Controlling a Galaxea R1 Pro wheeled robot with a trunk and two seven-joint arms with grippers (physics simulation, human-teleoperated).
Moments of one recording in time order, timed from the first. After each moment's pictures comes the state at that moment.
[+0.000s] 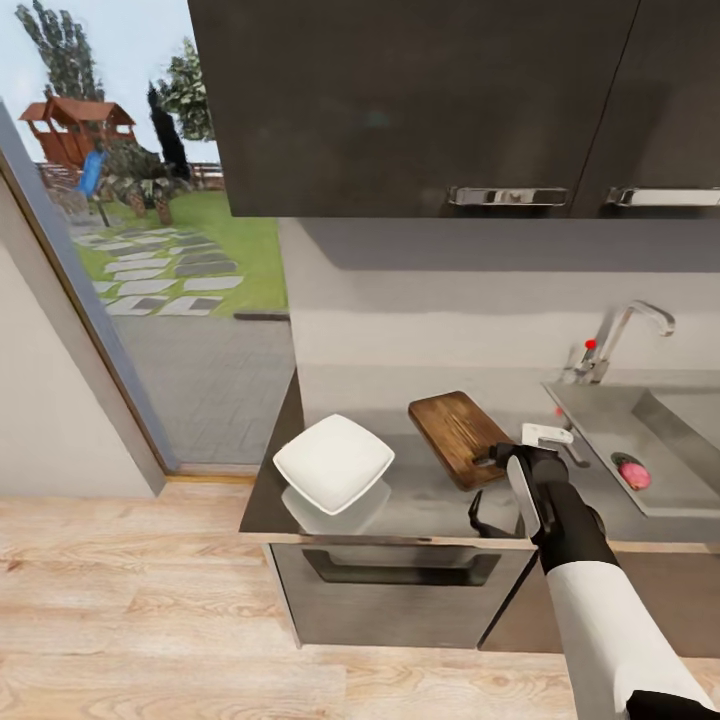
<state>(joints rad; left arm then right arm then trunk) 0.00 -0.01 0.00 -0.34 -0.01 -0.23 0.00 -0.77 0.00 -0.14 -1.04 -0.04 0.71 -0.35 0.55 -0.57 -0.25</state>
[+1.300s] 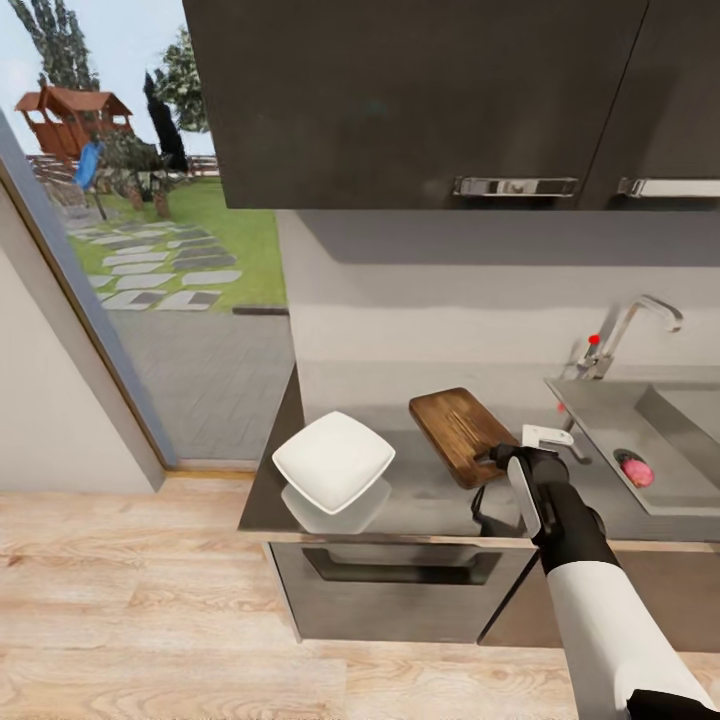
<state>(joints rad) 0.00 -0.01 0.00 -0.34 -0.01 -0.23 0.00 -0.77 0.00 -0.14 -1.03 -0.04 0.71 -0.35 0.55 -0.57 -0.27</state>
